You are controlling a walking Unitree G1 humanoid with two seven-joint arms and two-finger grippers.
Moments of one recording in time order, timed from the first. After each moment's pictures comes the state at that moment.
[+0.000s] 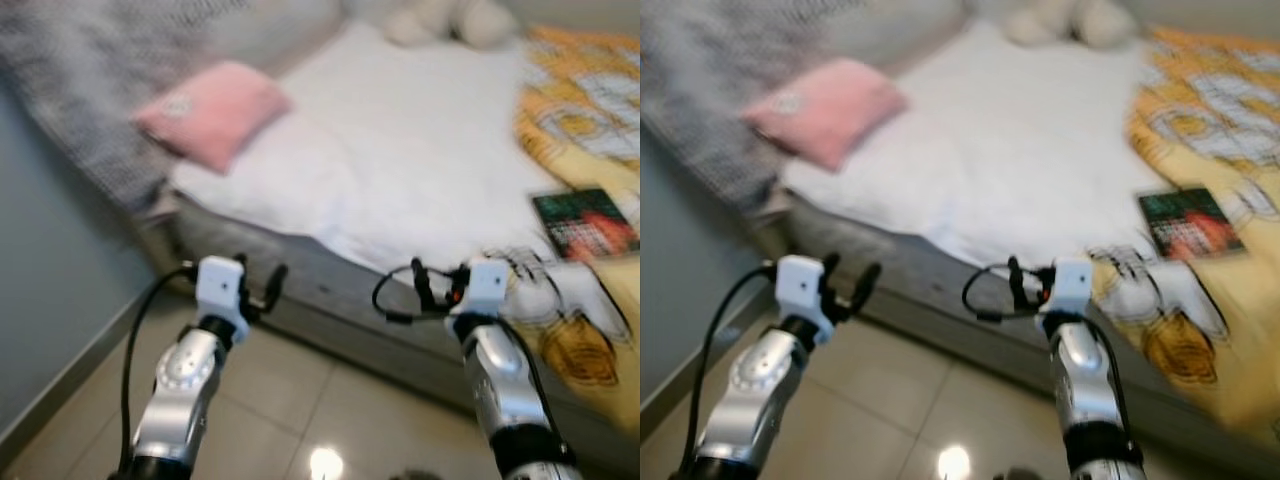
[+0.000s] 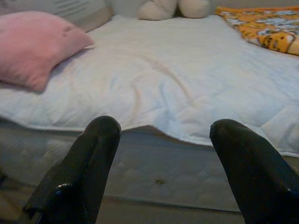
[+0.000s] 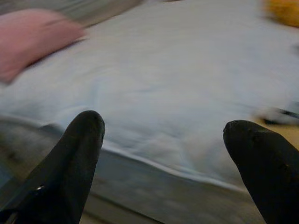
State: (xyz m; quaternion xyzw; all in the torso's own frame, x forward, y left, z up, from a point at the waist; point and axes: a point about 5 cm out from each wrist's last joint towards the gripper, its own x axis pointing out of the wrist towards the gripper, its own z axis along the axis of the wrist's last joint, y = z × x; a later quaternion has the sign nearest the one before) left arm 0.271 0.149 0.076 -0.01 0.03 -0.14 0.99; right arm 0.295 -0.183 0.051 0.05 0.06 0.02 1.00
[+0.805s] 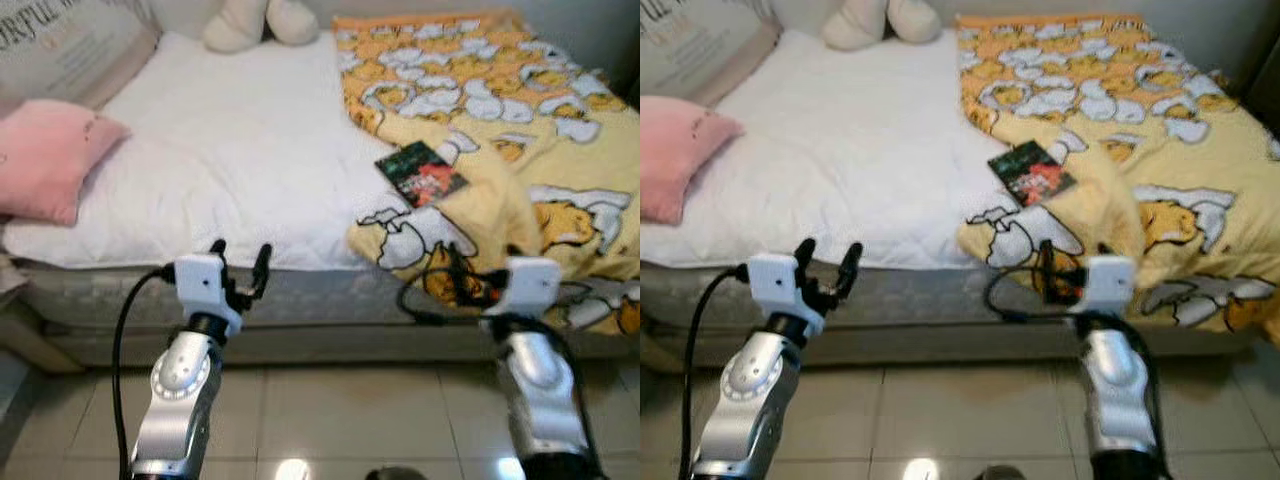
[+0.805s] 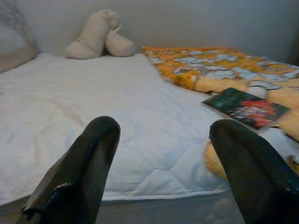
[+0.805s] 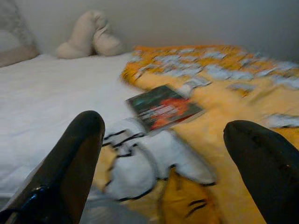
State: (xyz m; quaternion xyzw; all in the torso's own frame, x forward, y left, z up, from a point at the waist) left arm 0.262 0.153 0.098 -0.03 -0.03 -0.07 1.00; right arm 0.278 -0.194 0.082 -0.02 -0.02 0.02 1.00
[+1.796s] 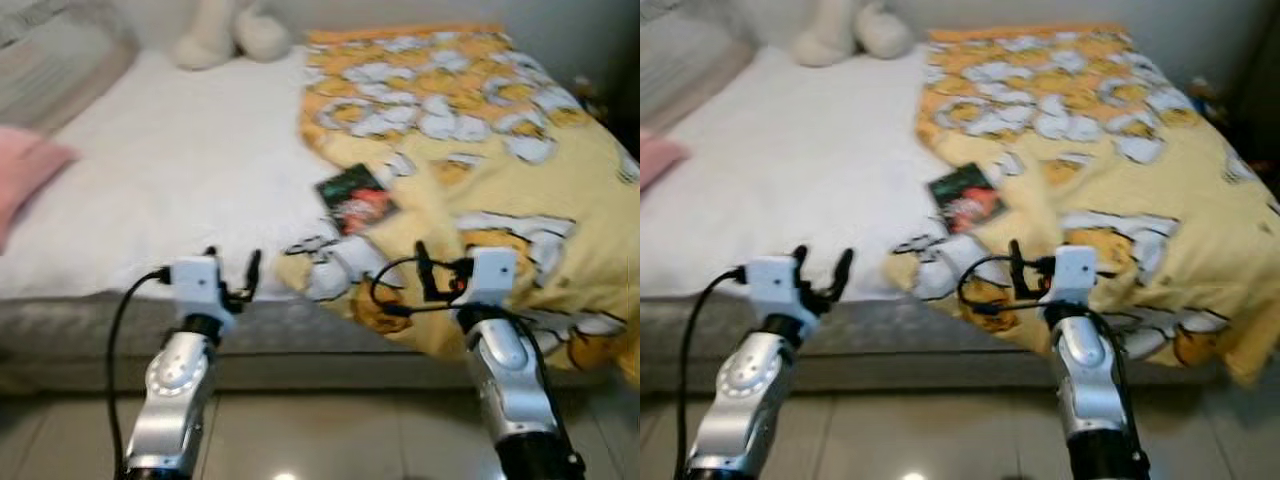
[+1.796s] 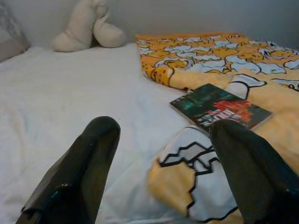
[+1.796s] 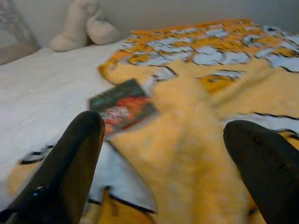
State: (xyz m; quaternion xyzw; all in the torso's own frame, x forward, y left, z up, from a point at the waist) left arm 0.266 0.159 0.087 -0.03 0.00 -0.06 1.00; right arm 0.291 -0.178 0.077 0.00 0.02 0.04 1.00
